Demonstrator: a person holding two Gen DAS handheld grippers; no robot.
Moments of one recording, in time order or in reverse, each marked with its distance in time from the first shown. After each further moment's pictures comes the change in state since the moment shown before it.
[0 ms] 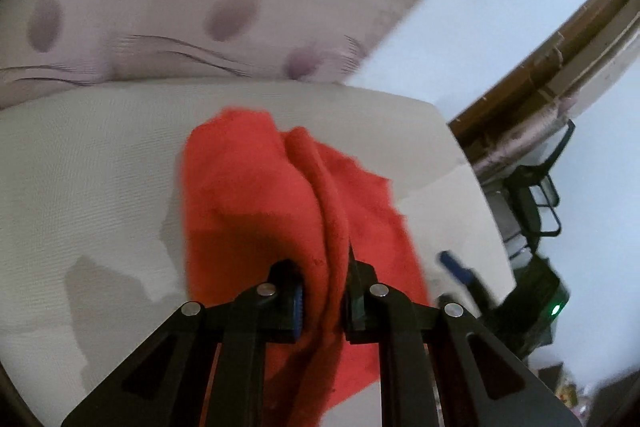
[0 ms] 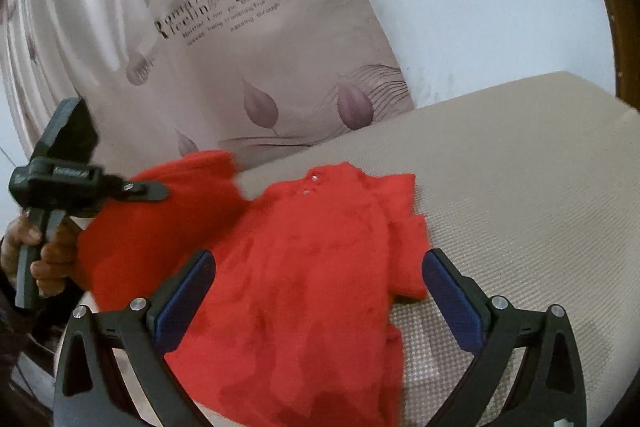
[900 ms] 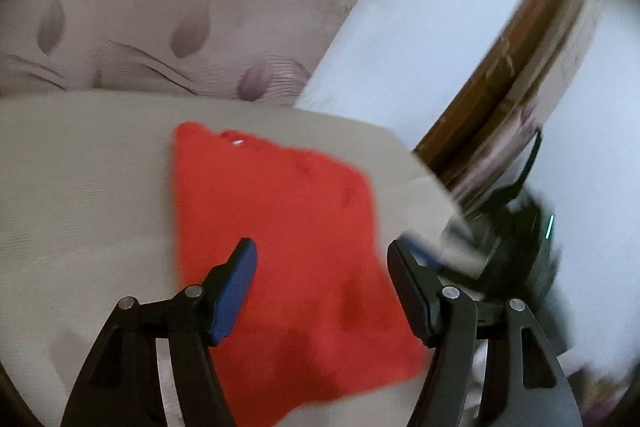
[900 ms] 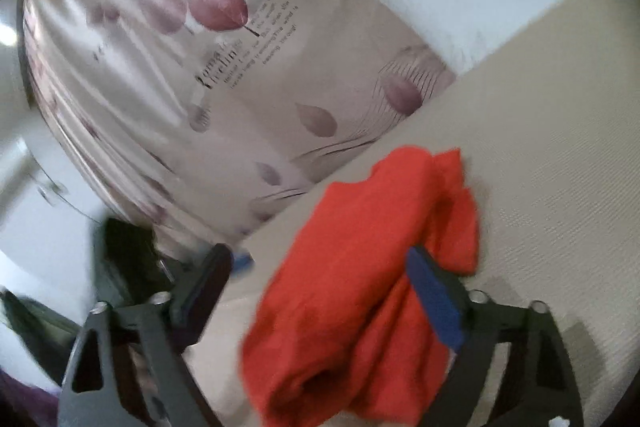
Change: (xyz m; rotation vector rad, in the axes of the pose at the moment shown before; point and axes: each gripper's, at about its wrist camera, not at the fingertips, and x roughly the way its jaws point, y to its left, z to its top) left arm 0.004 -0.041 -0.110 0.136 -0.316 -0.017; right arm -0.018 -0.050 0.002 0.314 0.065 0.420
